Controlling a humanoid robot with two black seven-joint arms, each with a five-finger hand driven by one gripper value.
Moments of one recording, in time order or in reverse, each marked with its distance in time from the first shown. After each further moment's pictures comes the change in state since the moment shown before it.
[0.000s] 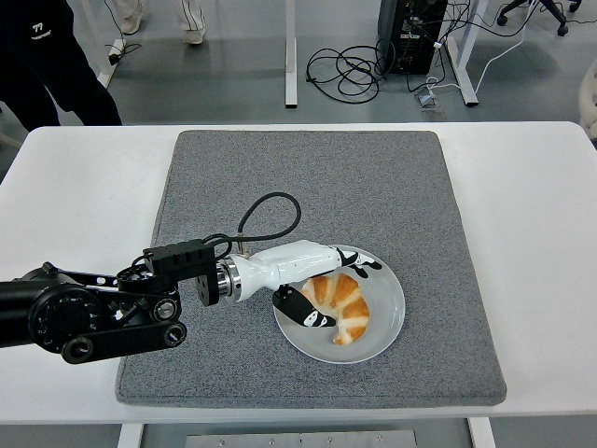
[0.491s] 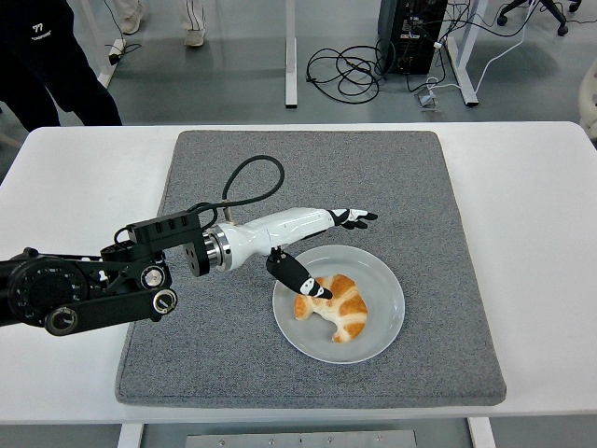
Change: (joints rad) left arm -0.067 0.058 -0.083 -0.024 -0.188 -0.040 -0.003; right arm 0.000 0.000 0.000 0.000 0.000 0.000 0.000
